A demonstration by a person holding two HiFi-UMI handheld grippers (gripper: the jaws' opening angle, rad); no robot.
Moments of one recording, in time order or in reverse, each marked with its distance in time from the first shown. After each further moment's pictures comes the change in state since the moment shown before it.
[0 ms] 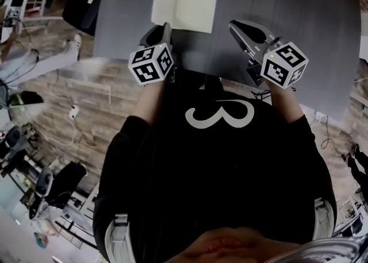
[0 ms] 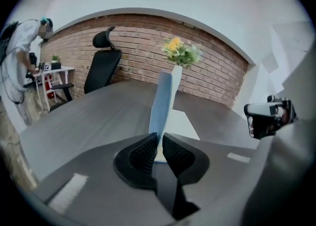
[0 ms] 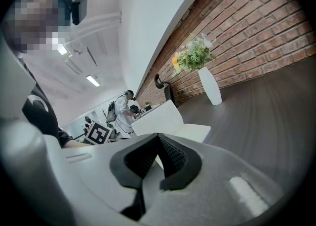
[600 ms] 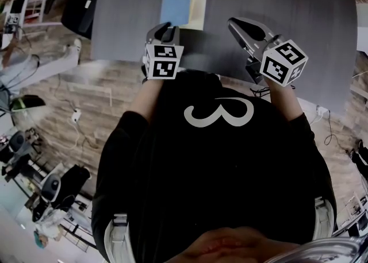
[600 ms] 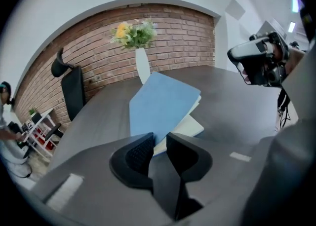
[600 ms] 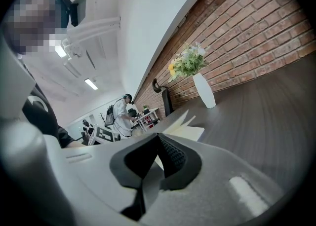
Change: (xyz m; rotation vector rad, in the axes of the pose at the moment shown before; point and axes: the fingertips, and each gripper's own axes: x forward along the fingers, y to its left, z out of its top) left arm 0.017 -0.053 -0.021 0.507 0.158 -0.012; right arm -0.036 -0.004 0.010 0.012 -0.049 -0.024
